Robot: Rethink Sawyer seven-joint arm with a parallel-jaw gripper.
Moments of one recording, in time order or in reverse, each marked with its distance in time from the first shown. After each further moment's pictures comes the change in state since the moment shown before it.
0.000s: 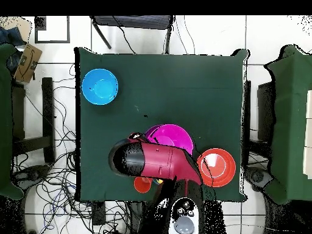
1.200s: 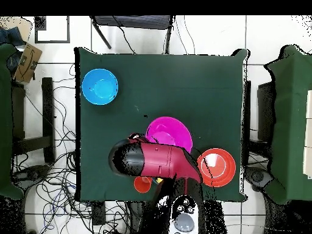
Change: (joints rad) arm -0.007 0.003 0.017 -0.001 -0.039 0.000 0.000
